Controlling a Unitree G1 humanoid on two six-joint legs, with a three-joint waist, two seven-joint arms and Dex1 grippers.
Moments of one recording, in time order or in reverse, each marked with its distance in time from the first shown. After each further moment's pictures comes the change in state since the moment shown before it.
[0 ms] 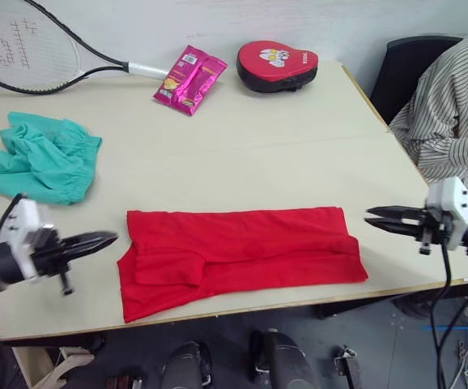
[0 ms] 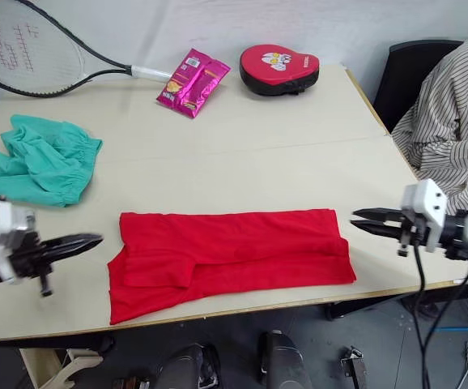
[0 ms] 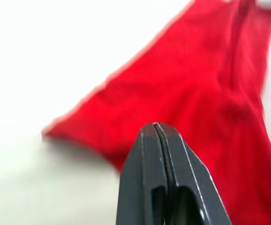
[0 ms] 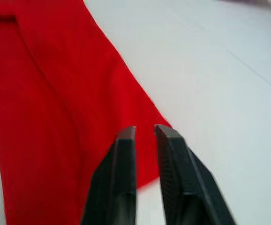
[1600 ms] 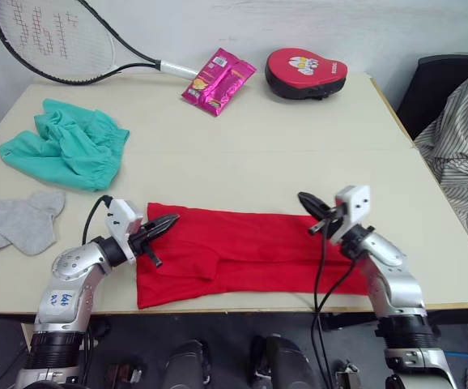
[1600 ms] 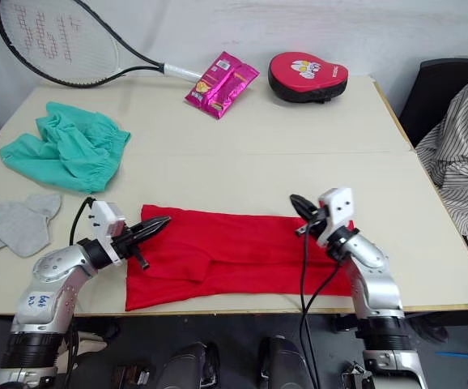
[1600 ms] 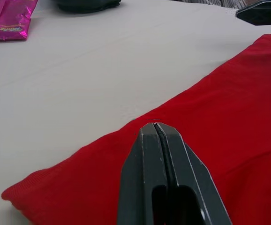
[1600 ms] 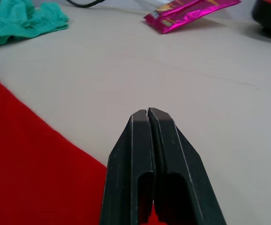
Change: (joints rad) left arm -0.128 -0.325 -0.270 0.130 0.271 -0.190 0.272; right arm -0.031 0.581 0.103 0.041 -0.220 -0.018 -0.578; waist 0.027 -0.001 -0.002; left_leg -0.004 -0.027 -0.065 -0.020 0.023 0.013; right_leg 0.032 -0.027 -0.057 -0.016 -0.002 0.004
